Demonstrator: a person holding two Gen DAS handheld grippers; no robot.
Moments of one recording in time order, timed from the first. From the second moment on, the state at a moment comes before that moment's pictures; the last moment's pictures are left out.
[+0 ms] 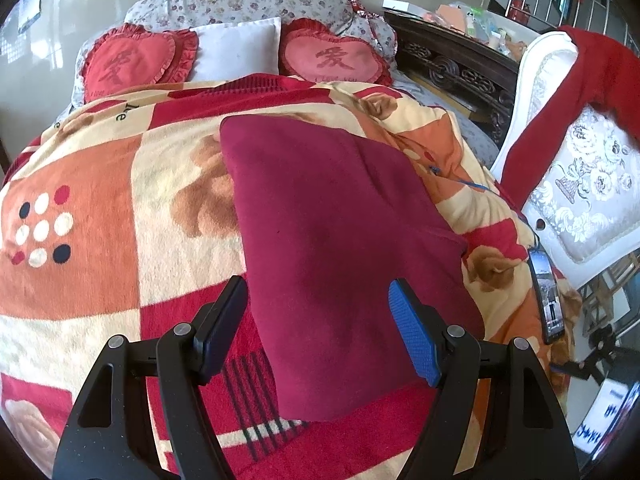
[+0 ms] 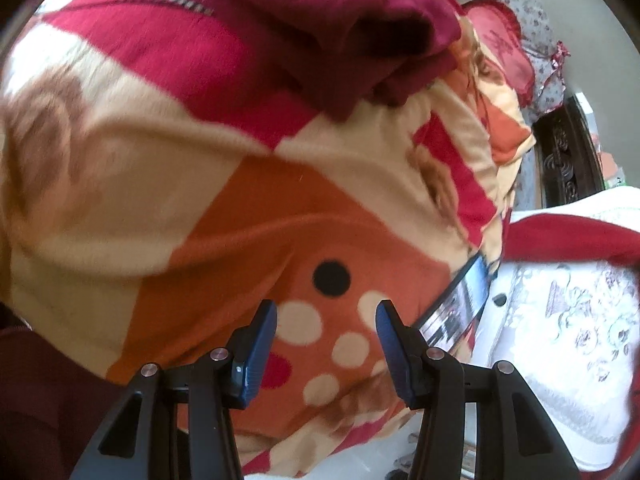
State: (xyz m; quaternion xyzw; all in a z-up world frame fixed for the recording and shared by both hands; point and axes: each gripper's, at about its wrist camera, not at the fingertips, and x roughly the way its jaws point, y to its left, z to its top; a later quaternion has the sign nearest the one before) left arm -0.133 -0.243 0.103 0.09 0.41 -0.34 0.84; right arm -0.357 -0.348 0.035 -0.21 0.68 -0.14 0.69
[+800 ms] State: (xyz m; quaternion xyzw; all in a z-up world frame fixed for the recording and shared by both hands) left arm -0.137 -0.241 0.101 0.09 0.41 -0.34 0.84; right arm -0.379 -0.284 0.018 -0.25 0.69 -0.07 0.68
